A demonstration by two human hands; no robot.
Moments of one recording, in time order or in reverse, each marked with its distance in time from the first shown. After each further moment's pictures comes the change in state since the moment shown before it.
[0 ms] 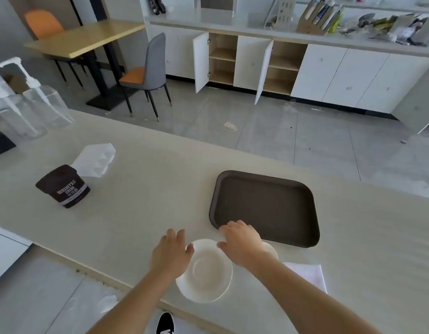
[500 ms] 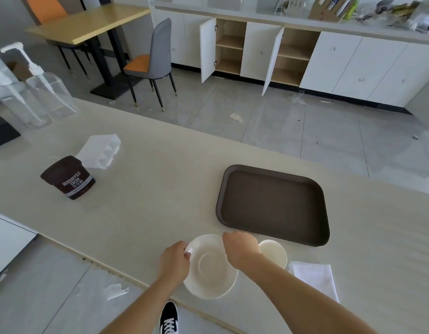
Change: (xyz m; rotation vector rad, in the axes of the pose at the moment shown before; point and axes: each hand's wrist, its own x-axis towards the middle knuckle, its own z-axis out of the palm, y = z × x) left_hand -0.004 -0.014 0.032 -0.358 -0.046 -0.158; right_hand 0.008 -0.017 0.023 -0.145 -0.243 0.065
